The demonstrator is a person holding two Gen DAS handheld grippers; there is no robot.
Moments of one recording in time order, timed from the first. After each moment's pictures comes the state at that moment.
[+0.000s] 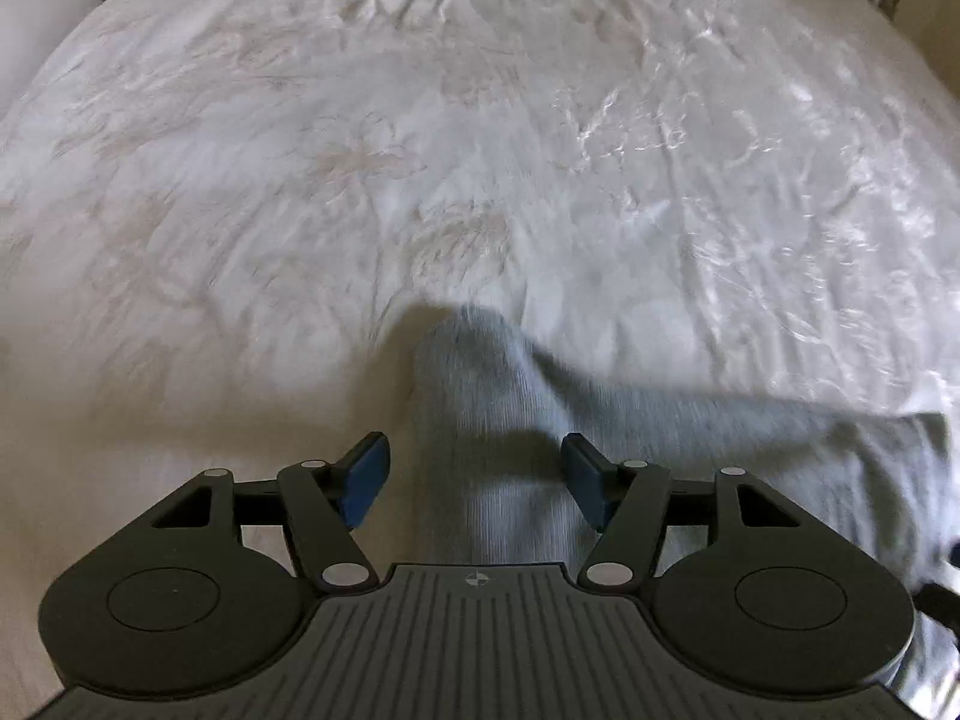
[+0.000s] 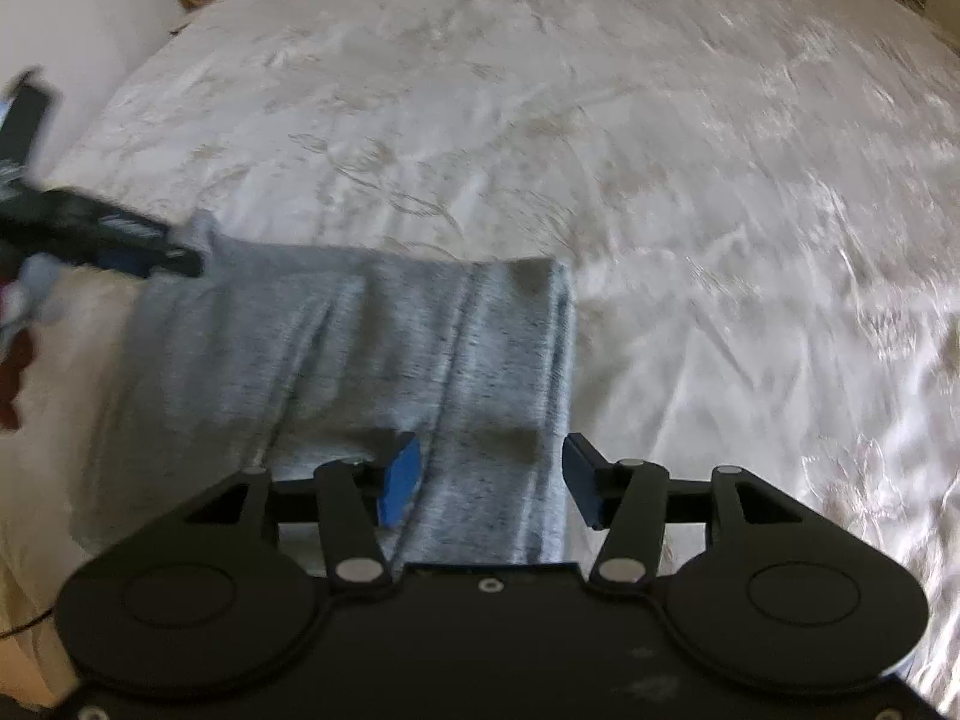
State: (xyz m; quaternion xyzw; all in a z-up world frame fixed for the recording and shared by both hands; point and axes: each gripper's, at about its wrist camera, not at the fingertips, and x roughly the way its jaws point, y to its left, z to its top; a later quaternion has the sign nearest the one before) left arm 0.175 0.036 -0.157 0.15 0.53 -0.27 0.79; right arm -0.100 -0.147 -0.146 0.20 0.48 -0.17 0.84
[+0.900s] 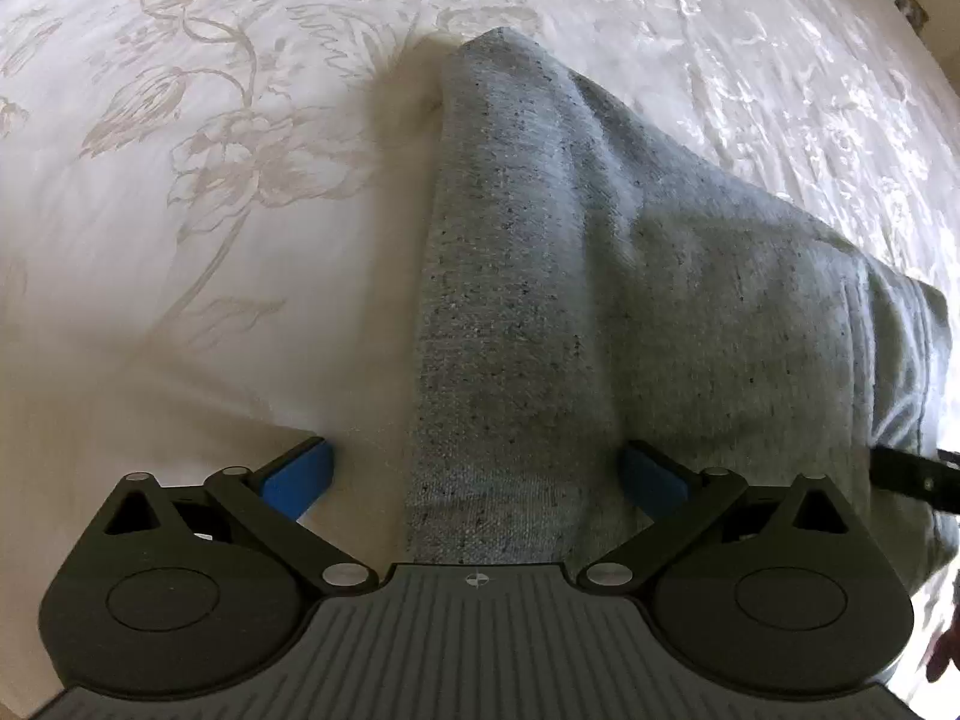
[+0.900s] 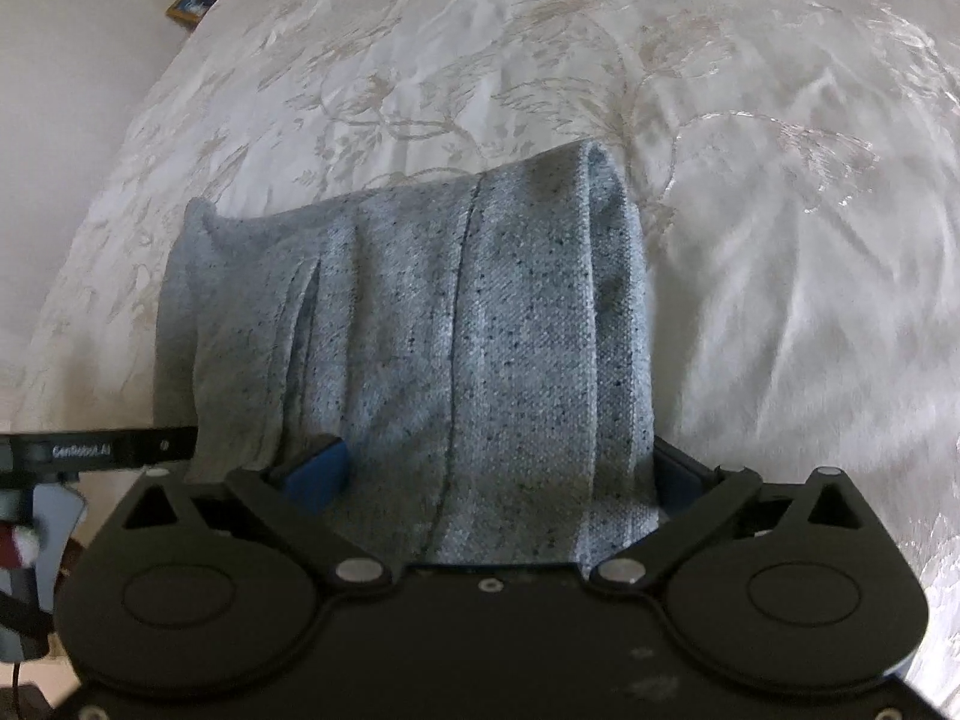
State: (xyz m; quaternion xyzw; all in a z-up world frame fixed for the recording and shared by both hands) left arm 0.134 0.073 -0.204 0.10 0.60 -0.25 0.75; right arm -0.076 -0.168 -0.211 0.33 0.49 -0.09 0.80
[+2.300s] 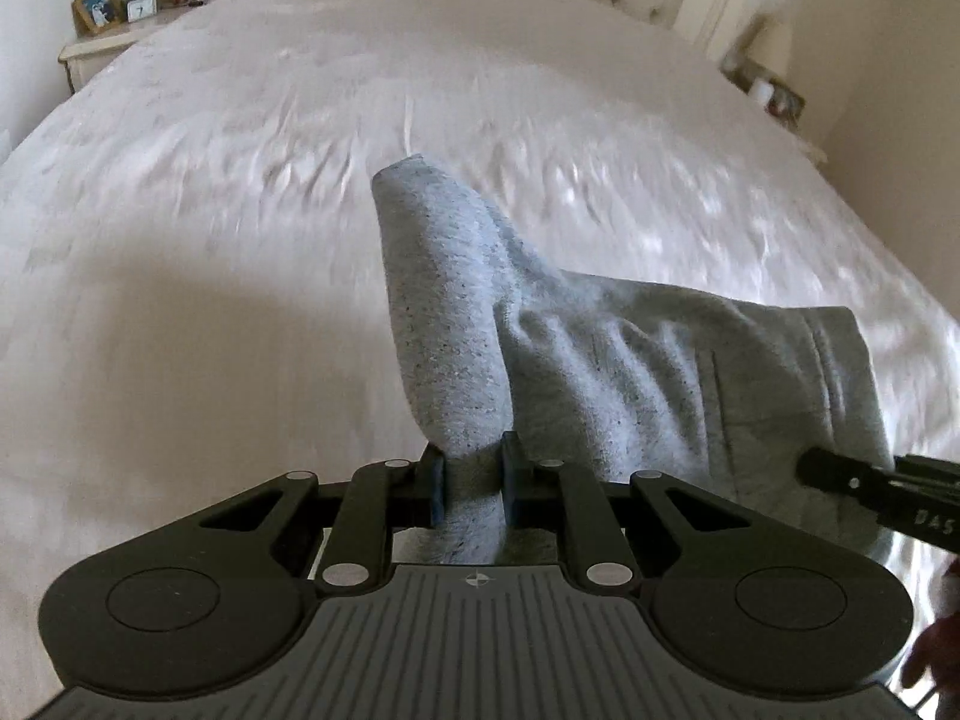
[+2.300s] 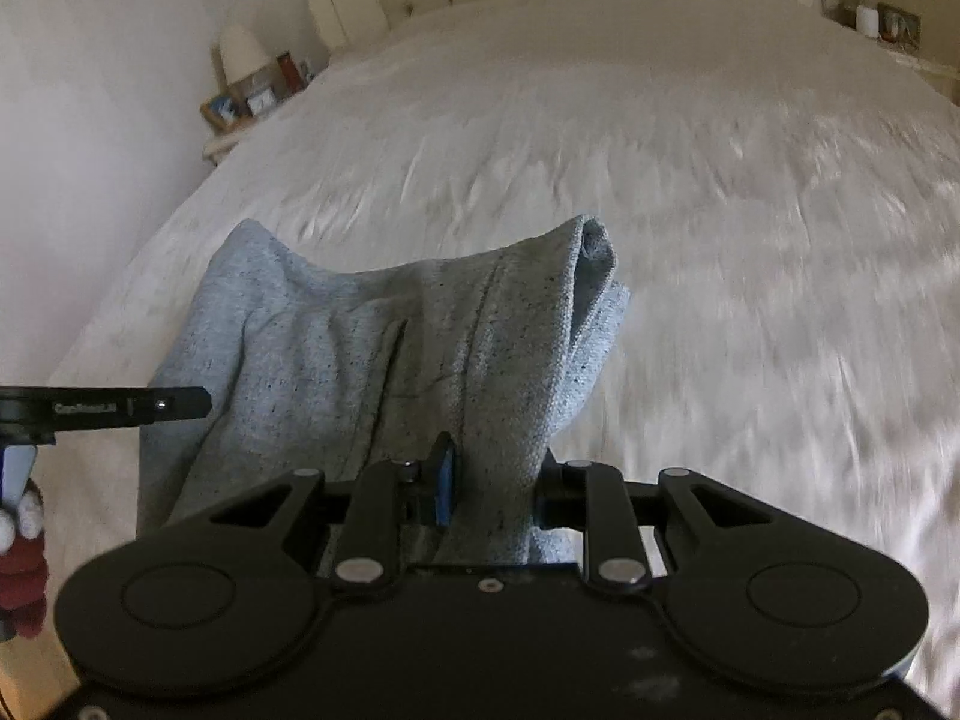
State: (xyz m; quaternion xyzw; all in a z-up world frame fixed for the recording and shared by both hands) left arm 0.178 0.016 -0.058 0.07 0.44 -0.35 0.82; right arm -0.054 -0.210 -0.082 0.23 0.36 -0.15 0.89
